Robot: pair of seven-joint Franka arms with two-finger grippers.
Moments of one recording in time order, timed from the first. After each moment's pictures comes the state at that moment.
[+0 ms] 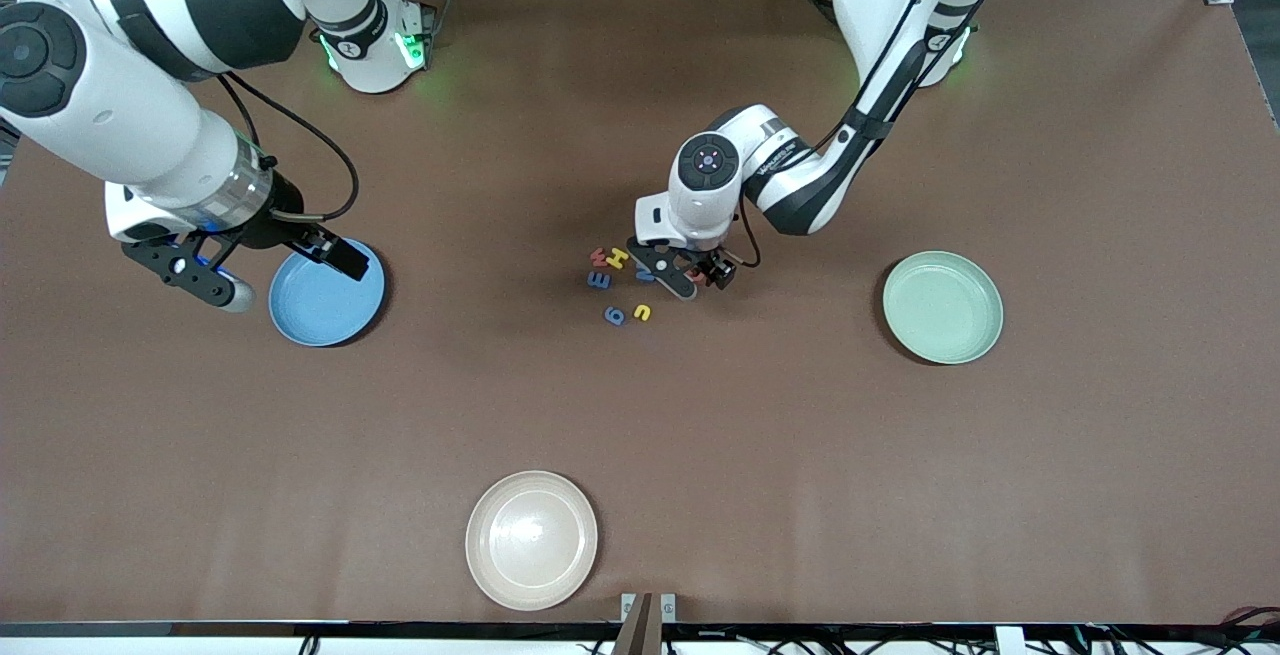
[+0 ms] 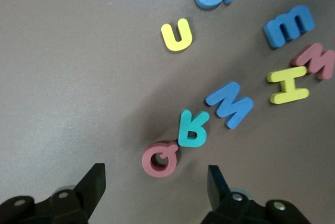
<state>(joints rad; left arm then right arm) -0.54 0.60 -0.26 -1.84 0.19 2.39 -0.14 0.23 0.16 0.05 -1.55 0.04 1.68 0.77</state>
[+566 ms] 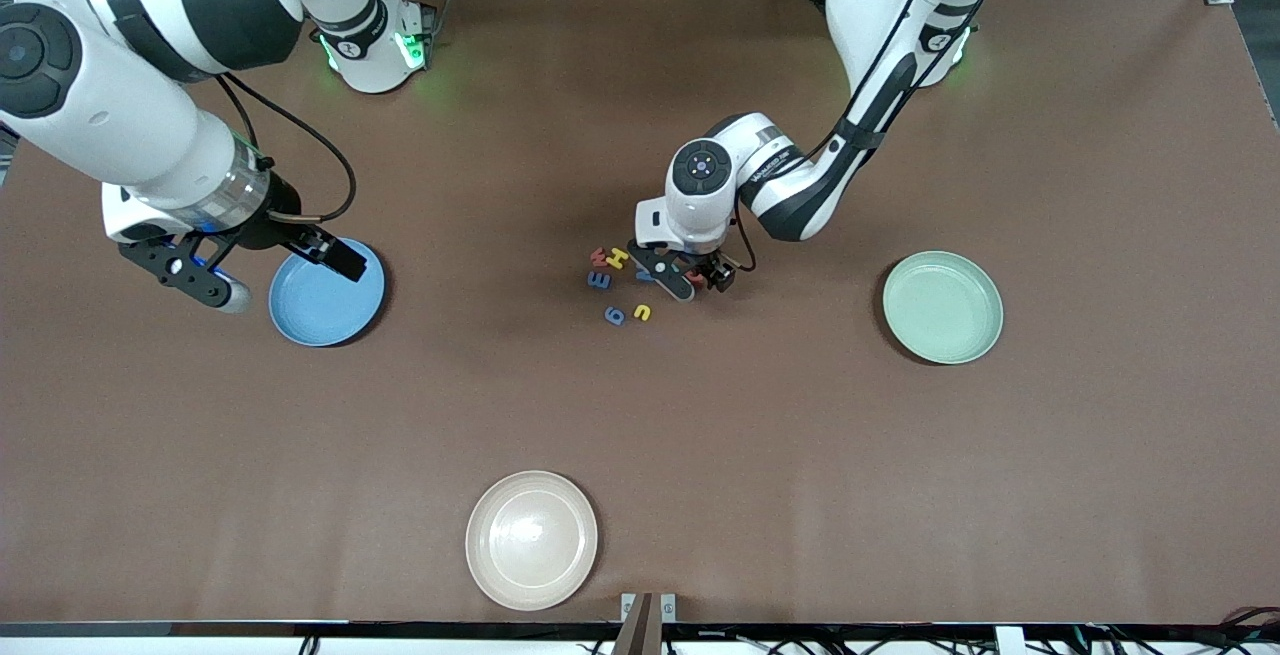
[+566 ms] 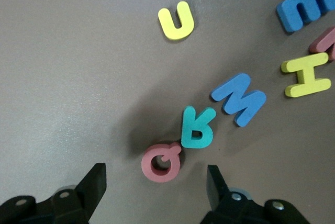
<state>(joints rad) -0.54 0.63 -0.26 -1.84 0.23 2.39 -0.14 0.23 0.16 0.05 -1.55 0.04 1.68 0.77</state>
